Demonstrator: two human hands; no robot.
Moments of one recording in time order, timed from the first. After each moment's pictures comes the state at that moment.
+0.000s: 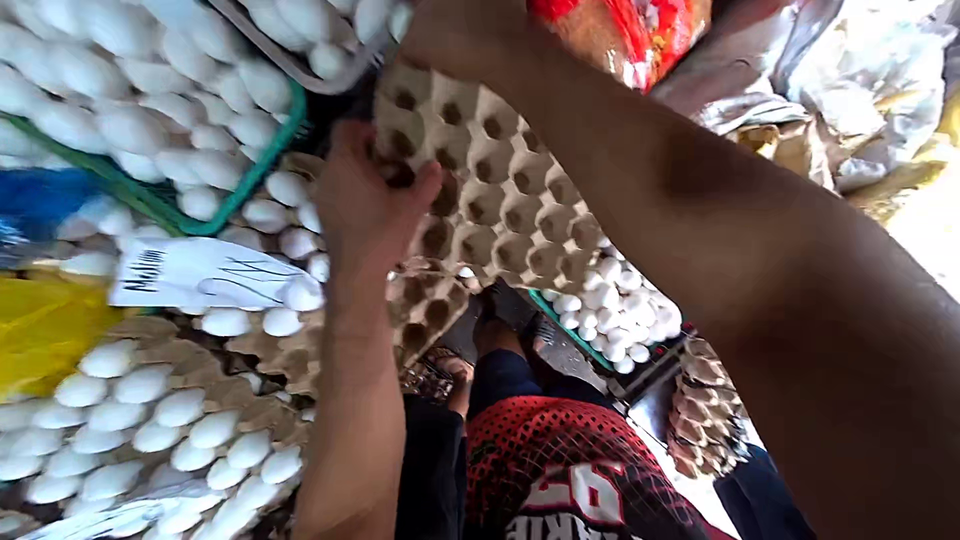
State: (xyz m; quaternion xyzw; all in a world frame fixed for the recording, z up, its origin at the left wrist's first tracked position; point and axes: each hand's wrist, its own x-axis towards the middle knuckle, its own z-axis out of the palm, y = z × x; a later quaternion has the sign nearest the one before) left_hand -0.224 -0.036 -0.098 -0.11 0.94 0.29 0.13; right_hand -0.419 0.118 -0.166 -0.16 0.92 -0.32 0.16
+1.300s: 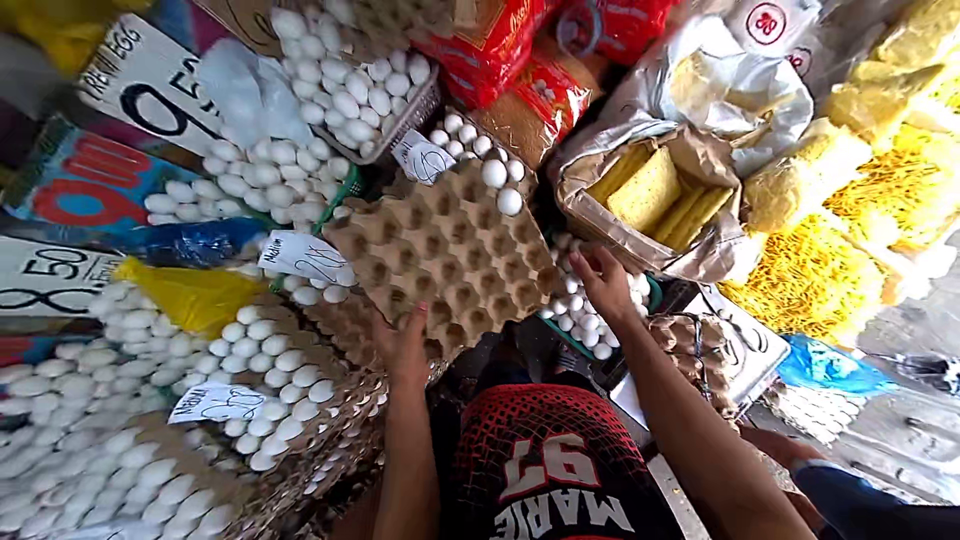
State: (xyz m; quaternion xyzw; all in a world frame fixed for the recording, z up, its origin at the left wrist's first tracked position) left_hand 0.028 0.009 -0.084 -0.23 0.75 0.62 -0.08; right_hand 0.004 0.351 -0.152 0.14 0.82 -0.55 0.05
